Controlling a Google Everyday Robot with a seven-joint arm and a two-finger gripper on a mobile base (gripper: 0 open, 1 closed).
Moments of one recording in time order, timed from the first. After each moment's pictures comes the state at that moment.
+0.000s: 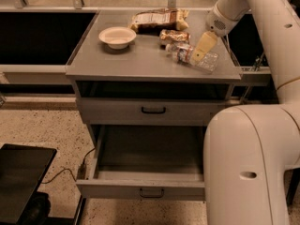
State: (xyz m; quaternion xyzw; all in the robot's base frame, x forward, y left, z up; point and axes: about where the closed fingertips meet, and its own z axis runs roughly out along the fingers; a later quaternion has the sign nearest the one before) arm 0.753 -0.197 0.896 -0.51 0.82 0.03 0.23
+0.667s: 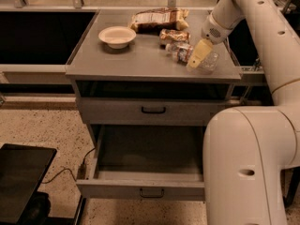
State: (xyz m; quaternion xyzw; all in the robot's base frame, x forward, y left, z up) arm 0.755 -0.187 0.866 -0.52 0.82 0.06 0.22
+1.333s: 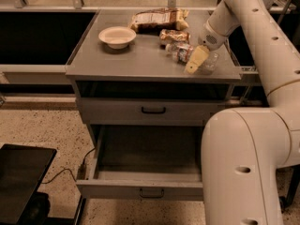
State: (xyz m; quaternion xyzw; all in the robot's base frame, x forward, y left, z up) arm 0.755 -0.177 0.842 -0.53 0.82 0.08 0.21
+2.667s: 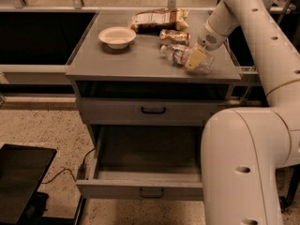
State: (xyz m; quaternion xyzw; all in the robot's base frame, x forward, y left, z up) arm 0.755 -0.177 0.842 -0.53 0.82 0.08 0.21
